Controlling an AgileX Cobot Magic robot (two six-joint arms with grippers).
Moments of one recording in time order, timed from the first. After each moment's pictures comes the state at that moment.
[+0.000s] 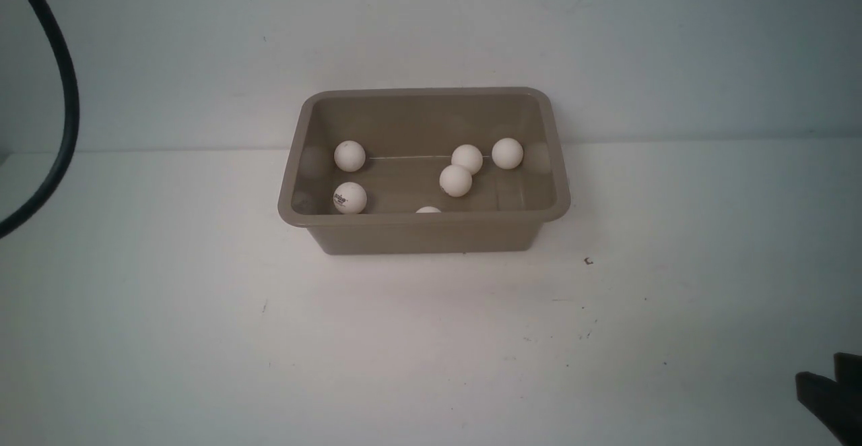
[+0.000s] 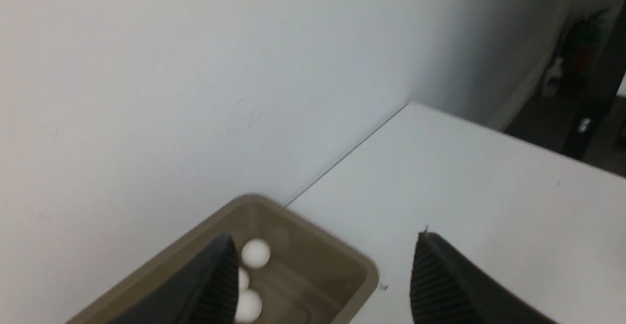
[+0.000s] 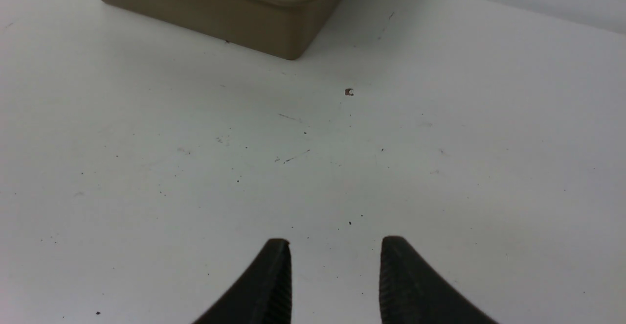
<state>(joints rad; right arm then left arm) 0.12 0.50 -0.32 0.53 0.56 -0.65 0.03 1.28 -1.44 -1.03 0.99 1.04</state>
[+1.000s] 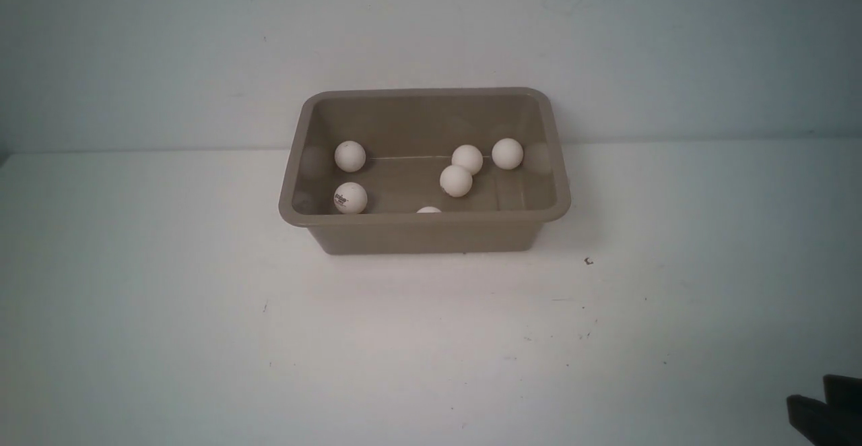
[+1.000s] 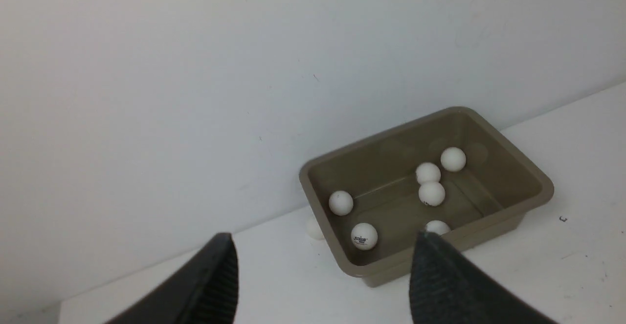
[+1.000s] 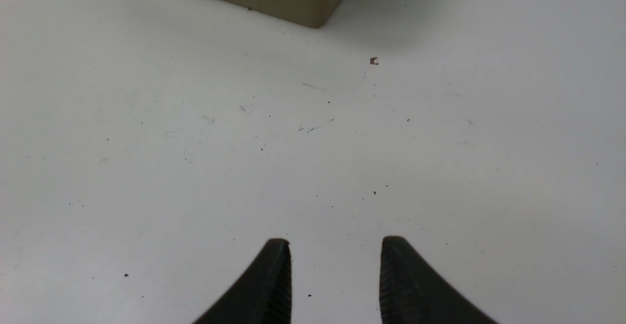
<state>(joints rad) 0.12 0.50 -0.32 0.53 0.64 -0.65 -0.38 0.61 -1.22 0.13 0.95 0.06</state>
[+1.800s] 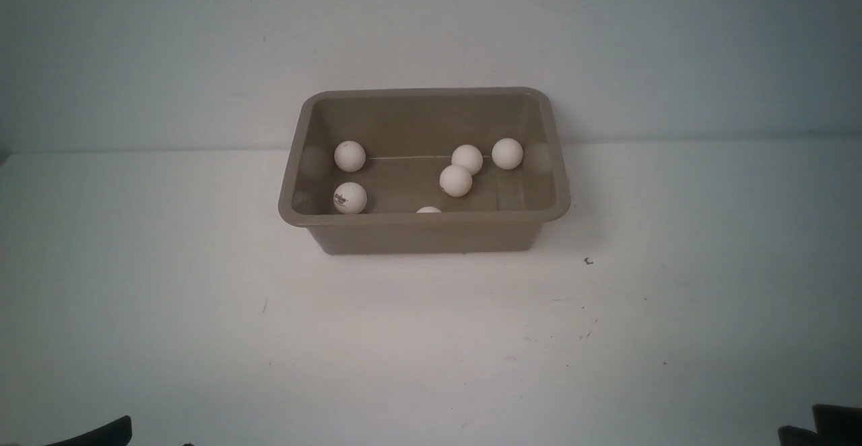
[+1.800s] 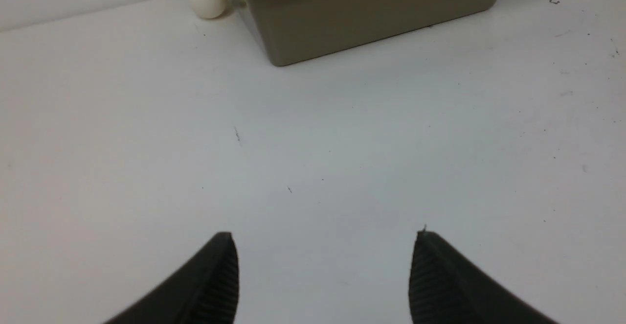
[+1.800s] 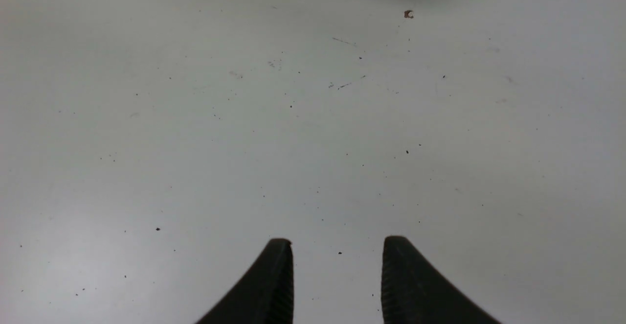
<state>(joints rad) 0.12 0.50 -0.32 0.53 0.72 -0.65 -0.38 0.35 0.03 -0.08 0.08 0.06</state>
